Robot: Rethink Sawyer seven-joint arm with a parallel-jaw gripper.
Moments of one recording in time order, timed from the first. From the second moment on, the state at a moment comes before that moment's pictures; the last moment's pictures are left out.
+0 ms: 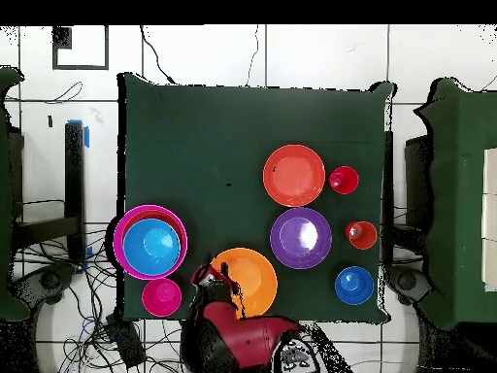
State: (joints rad) arm -0.21 -0.69 -0.06 2.31 -0.43 -0.55 2.70
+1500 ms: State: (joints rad) arm -0.16 -0.50 -0.14 2.23 -0.42 -0.57 2.70
